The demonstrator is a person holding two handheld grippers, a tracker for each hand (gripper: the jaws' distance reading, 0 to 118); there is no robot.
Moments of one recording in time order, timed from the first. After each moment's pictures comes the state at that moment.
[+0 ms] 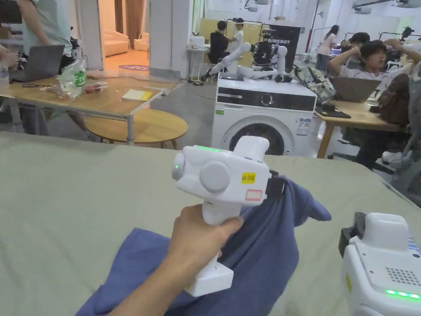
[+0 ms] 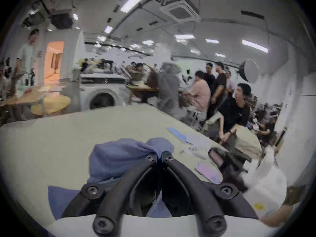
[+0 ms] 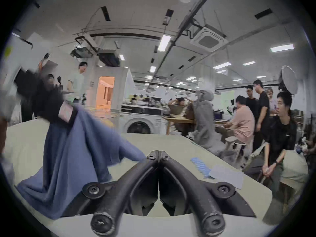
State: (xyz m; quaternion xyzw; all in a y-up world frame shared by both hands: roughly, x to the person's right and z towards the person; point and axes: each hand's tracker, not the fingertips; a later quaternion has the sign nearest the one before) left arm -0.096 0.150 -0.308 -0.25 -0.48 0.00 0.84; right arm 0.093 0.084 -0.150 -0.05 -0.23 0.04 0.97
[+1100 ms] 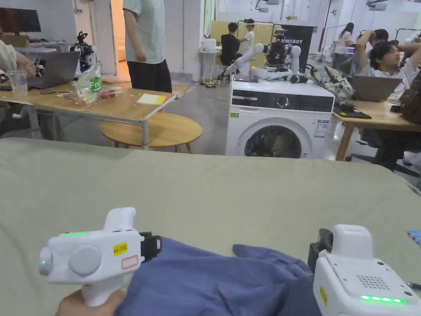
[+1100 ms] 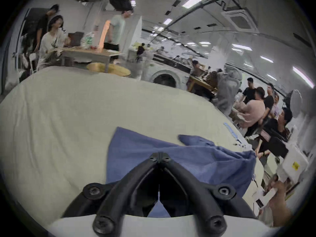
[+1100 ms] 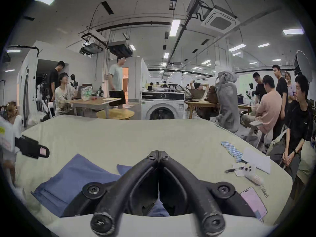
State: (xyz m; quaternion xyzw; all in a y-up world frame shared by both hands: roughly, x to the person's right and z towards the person) left arm -0.339 0.040 -0.342 -0.32 -0.22 0.12 0.91; right arm 0.023 0.061 -0.203 -0.11 -0.13 0.00 0.99
